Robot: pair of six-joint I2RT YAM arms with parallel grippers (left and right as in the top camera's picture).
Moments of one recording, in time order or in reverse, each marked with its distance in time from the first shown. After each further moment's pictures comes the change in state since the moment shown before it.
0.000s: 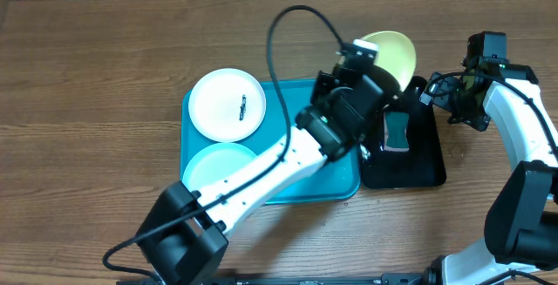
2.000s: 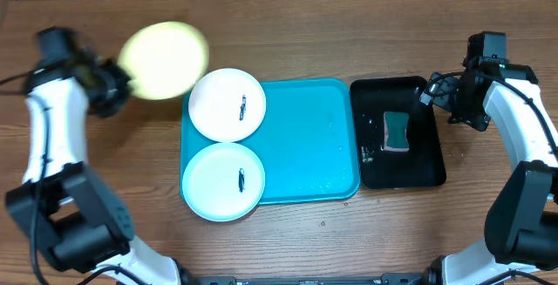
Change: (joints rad) left arm 1.337 0.000 0.009 -0.517 1.017 -0.297; right arm 0.000 0.000 0.000 0.000 0.000 0.000
